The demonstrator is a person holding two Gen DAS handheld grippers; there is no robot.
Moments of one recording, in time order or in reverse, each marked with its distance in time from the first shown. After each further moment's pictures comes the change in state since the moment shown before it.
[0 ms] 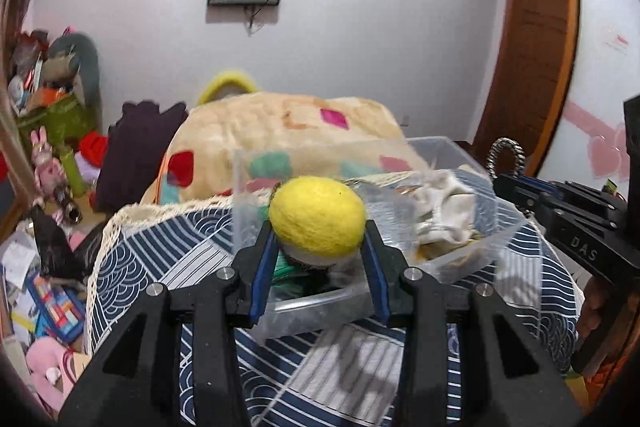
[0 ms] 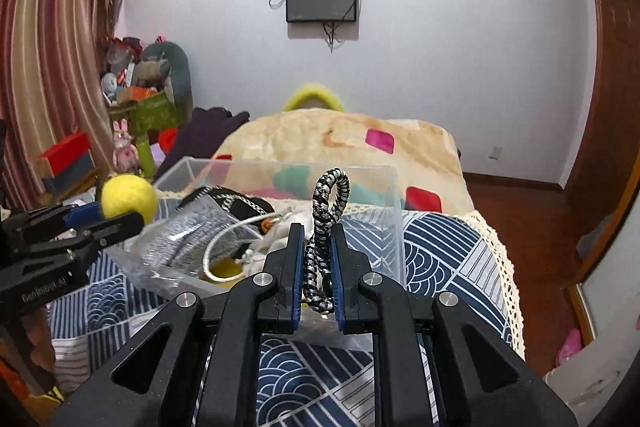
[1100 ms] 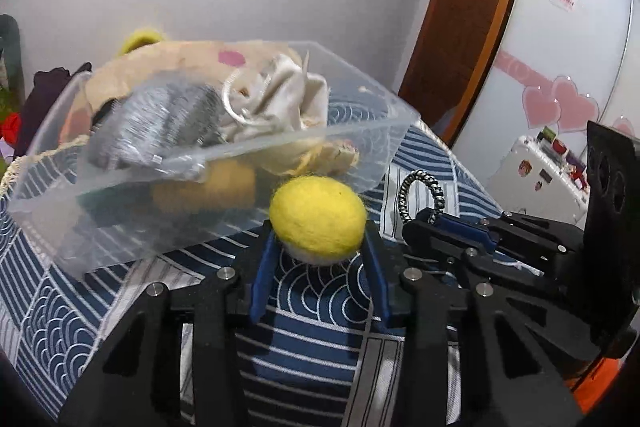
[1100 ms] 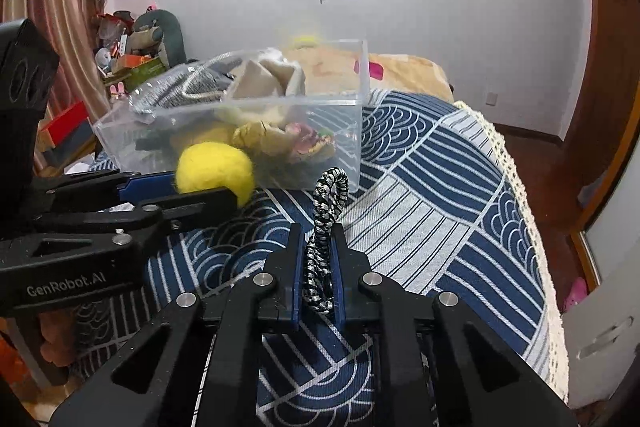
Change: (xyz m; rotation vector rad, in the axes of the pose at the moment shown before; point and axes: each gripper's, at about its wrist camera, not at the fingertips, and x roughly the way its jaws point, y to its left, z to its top) left arm 0.024 -0.108 -0.049 0.075 0.148 -0.279; right arm -0.025 -0.021 -0.084 0.060 0.133 0.011
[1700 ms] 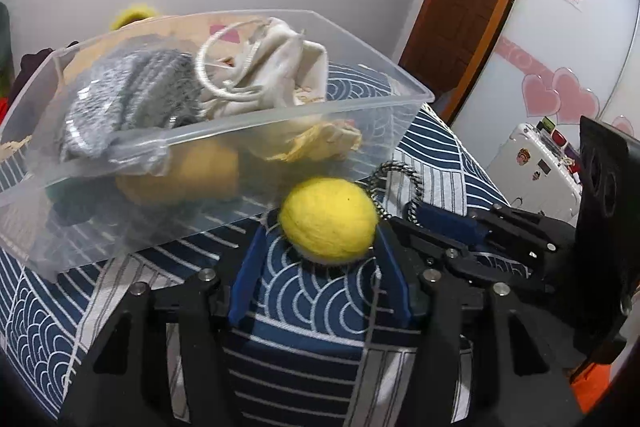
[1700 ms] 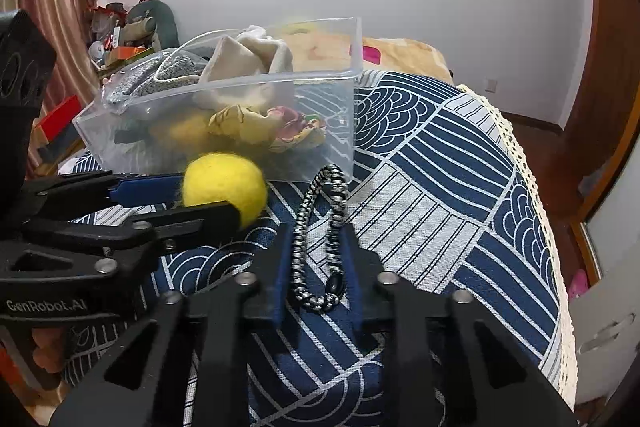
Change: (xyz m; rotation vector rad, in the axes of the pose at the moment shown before) left arm 0.030 0.002 0.005 -0.010 0.112 -0.030; right arm 0.019 -0.001 -0.003 0.011 0.057 -0.007
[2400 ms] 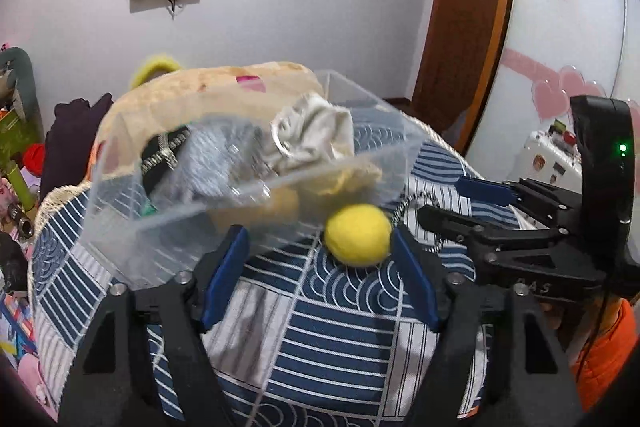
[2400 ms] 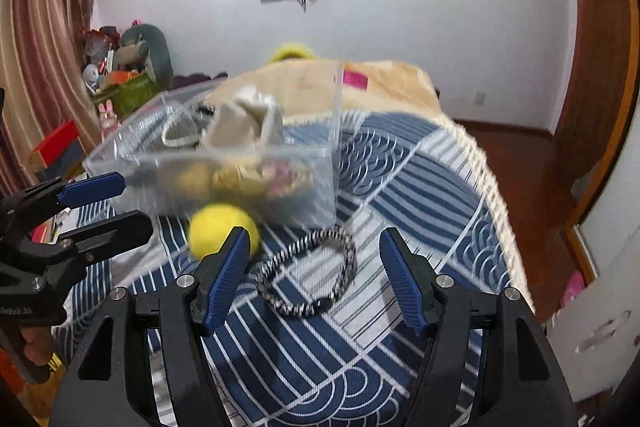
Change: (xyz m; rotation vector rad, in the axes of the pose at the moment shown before) left arm -0.062 0.008 -0.009 0.088 -0.131 0.106; right arm -0.015 -0.010 0.017 0.034 -0.053 -0.020
